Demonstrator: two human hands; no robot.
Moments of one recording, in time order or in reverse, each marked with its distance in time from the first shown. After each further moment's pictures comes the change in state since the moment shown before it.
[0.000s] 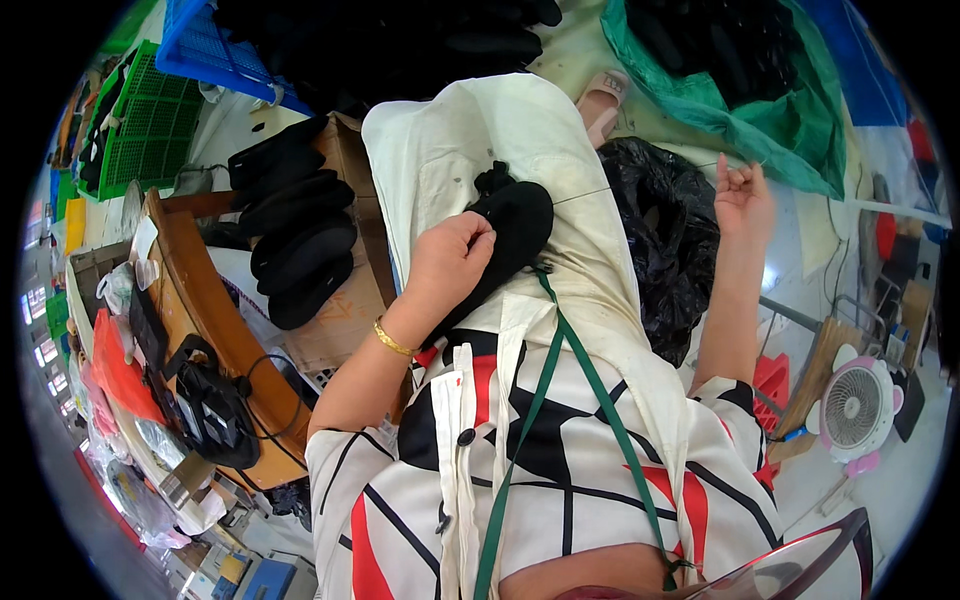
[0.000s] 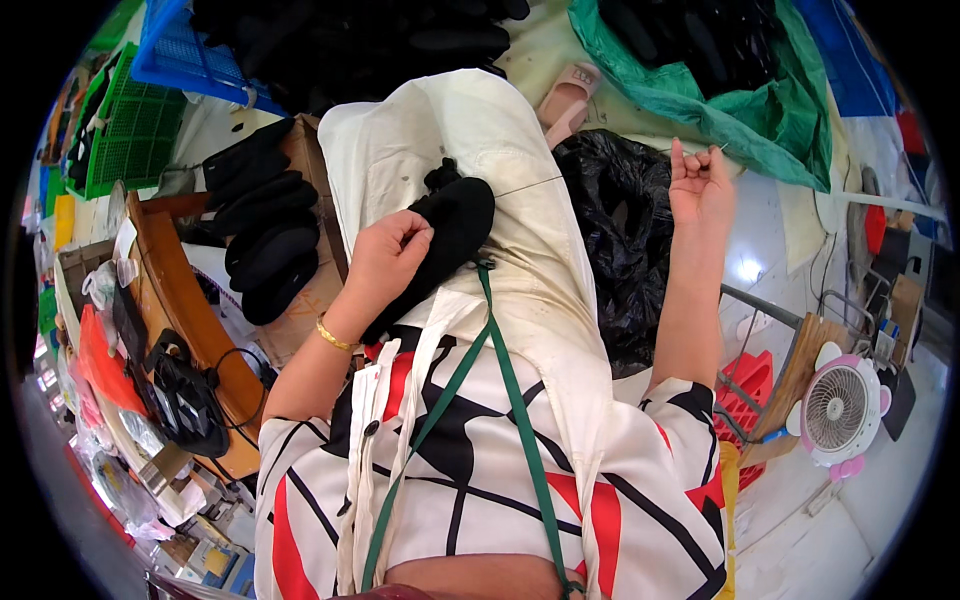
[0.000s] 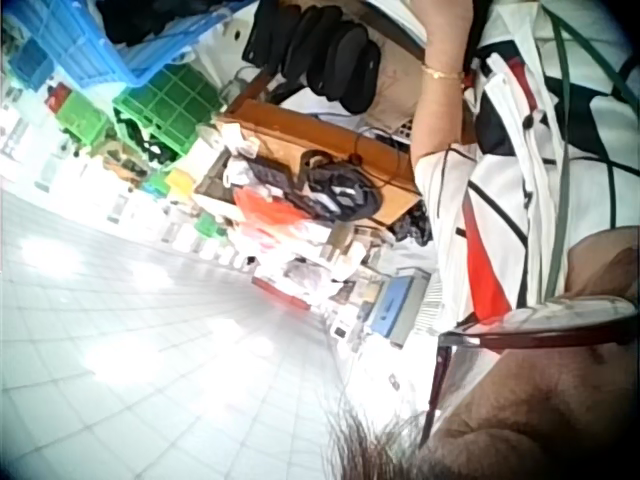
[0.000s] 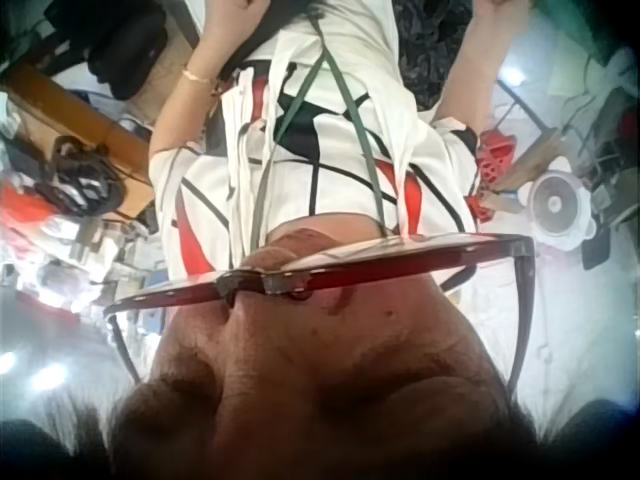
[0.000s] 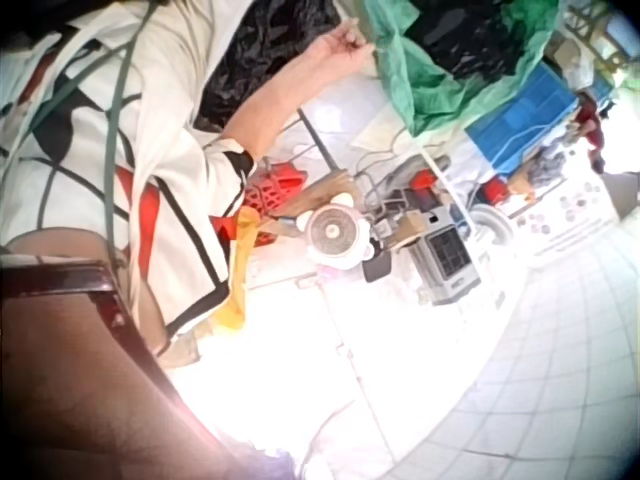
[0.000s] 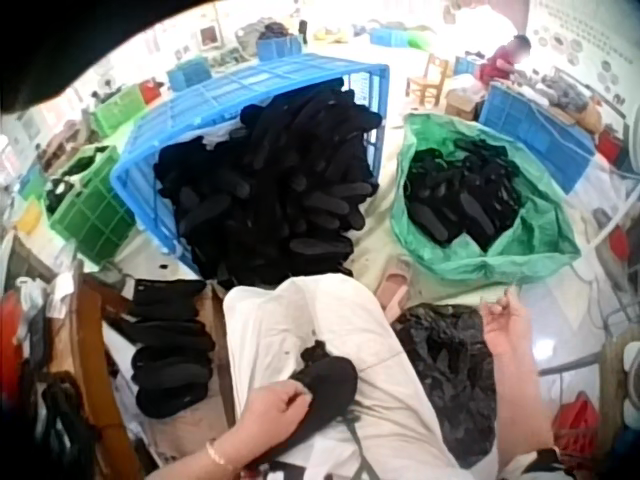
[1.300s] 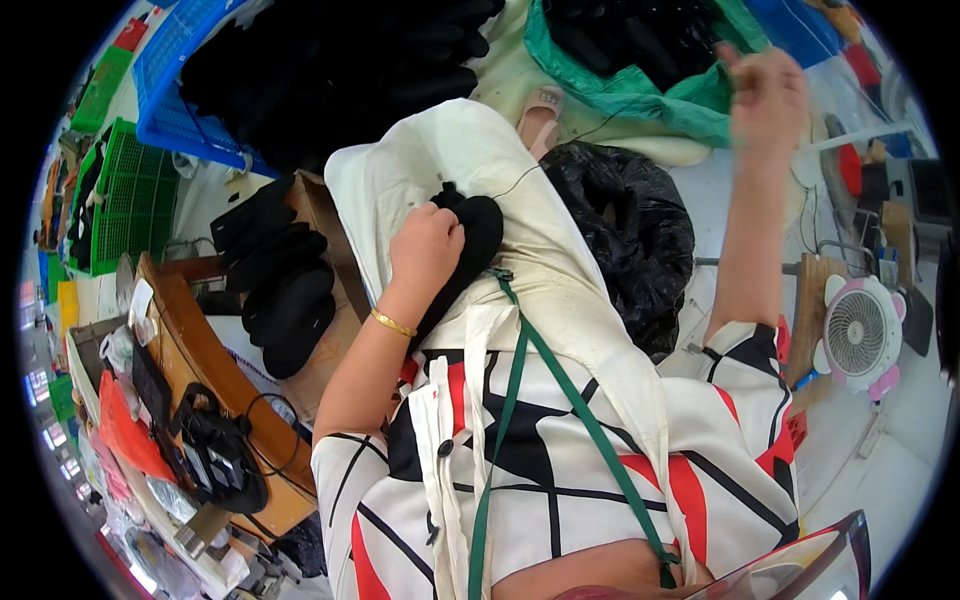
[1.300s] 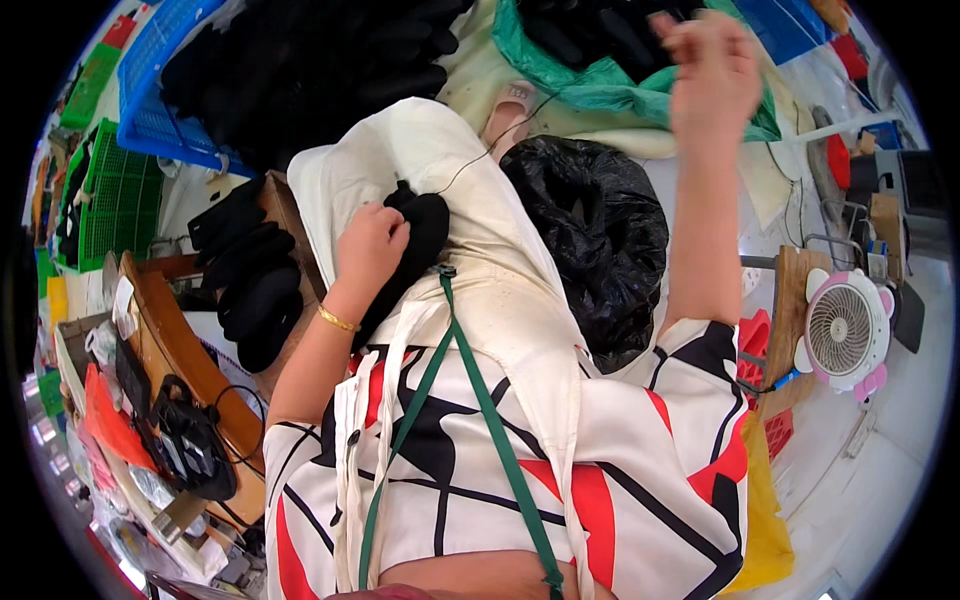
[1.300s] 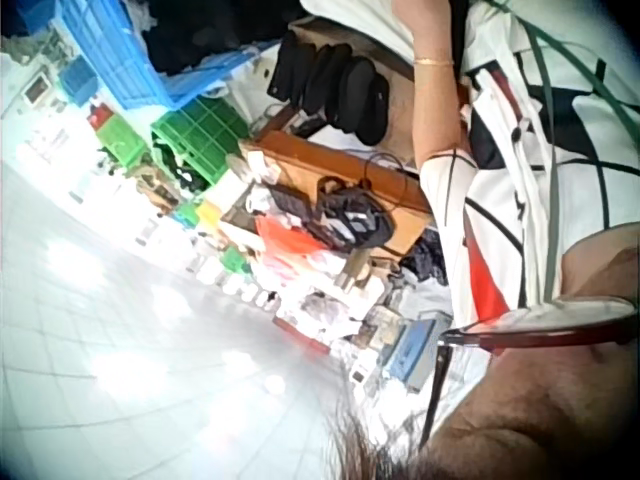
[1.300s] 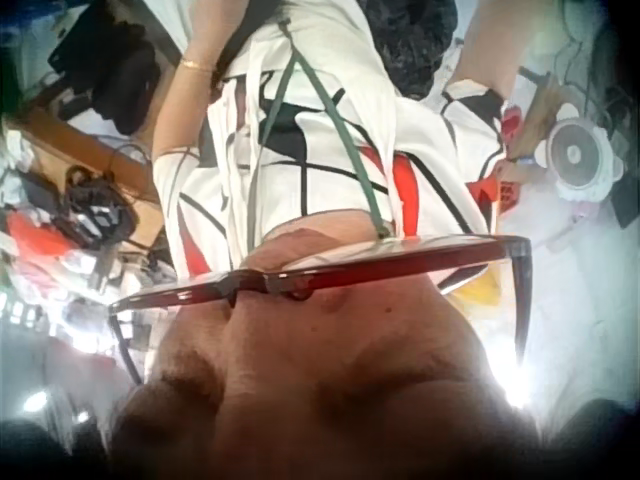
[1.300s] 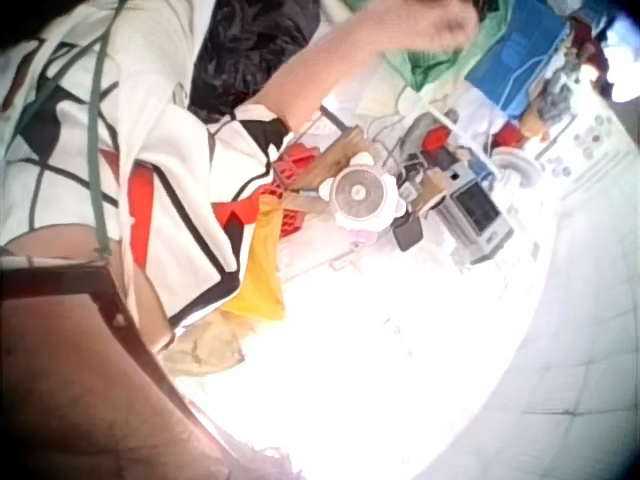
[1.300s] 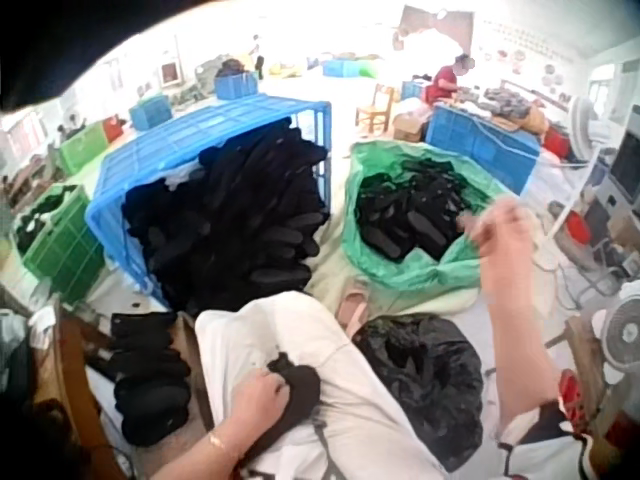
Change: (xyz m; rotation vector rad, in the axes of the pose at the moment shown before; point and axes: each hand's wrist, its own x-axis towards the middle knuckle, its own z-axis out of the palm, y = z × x) left_hand 0.022 0.012 0.026 0.449 0.107 0.290; right_hand -0.041 -0.120 0.097 -0.434 -0.757 -0.801
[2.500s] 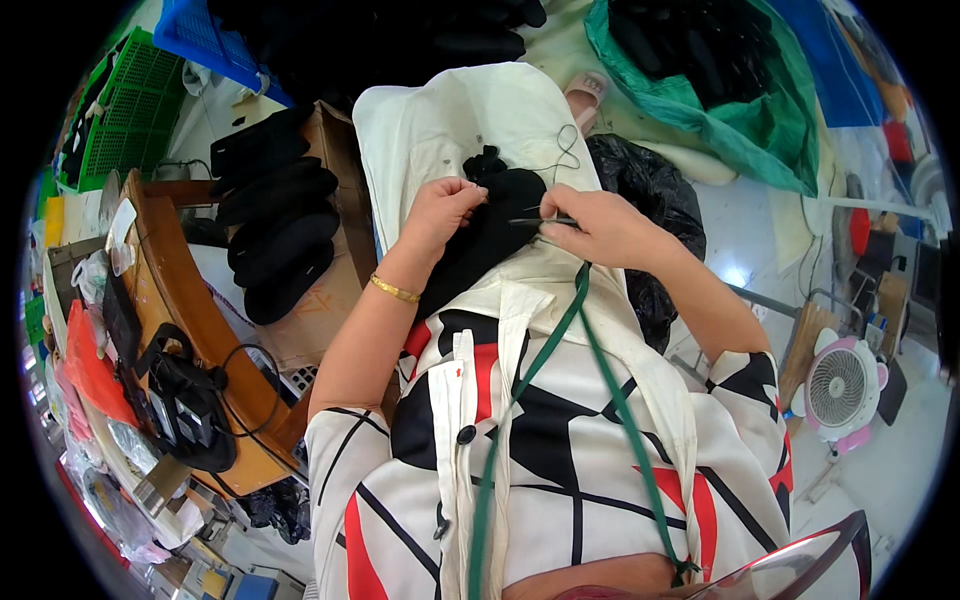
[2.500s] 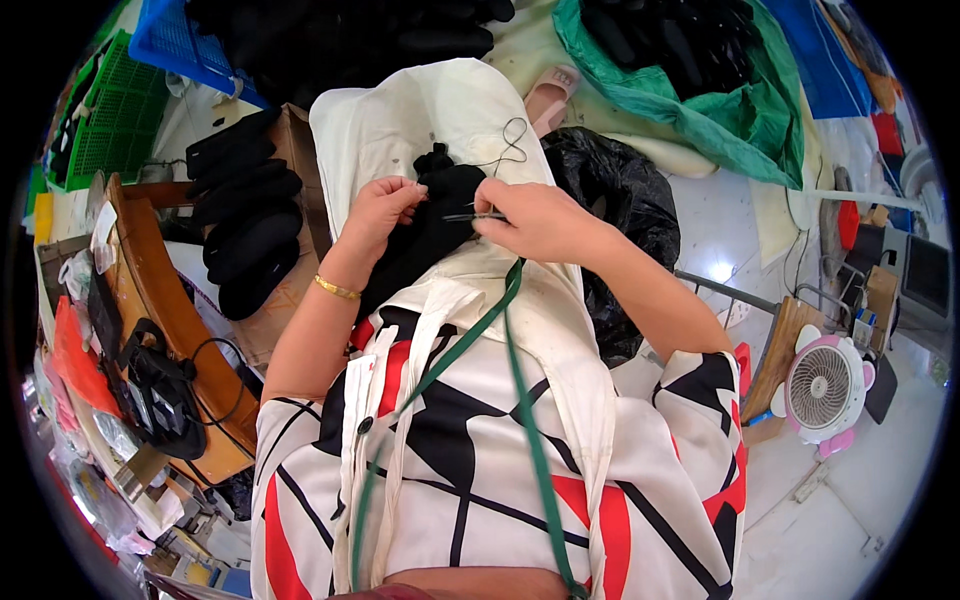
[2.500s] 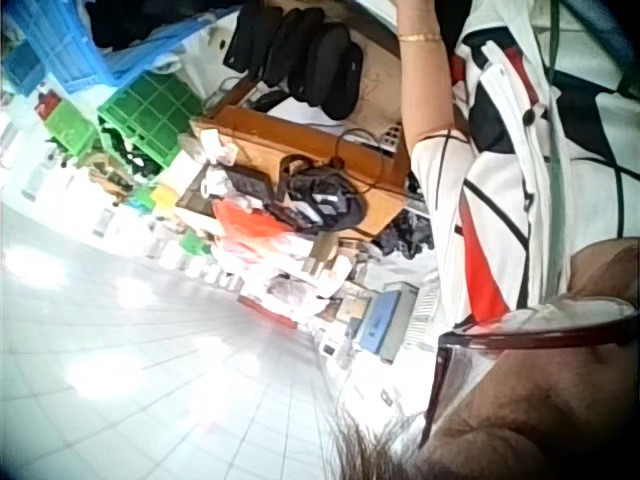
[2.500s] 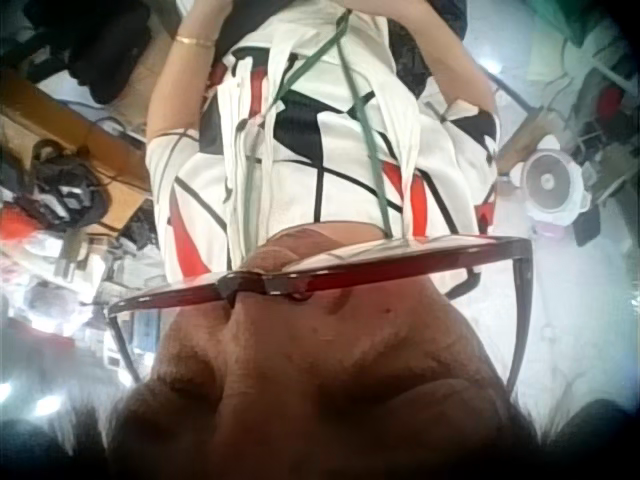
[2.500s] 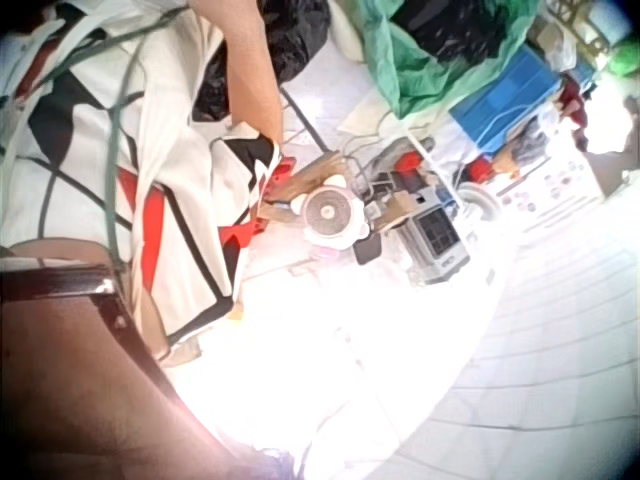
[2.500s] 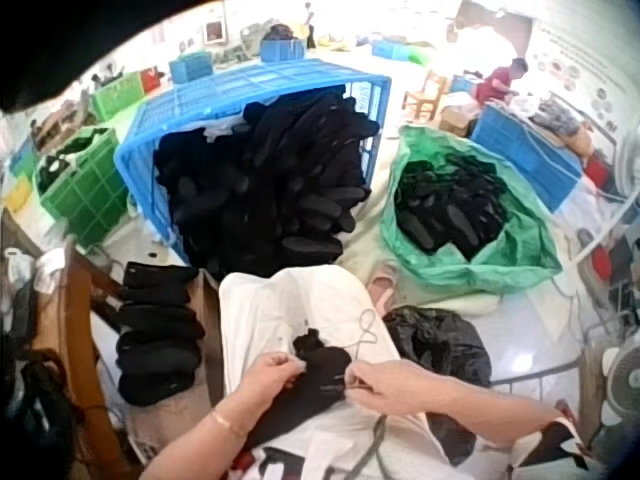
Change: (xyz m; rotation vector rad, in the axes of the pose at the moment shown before) left_hand -0.012 -0.053 0.013 -1.248 -0.241 -0.742; right_hand -0.148 0.044 0.166 -0.627 -1.192 0.643
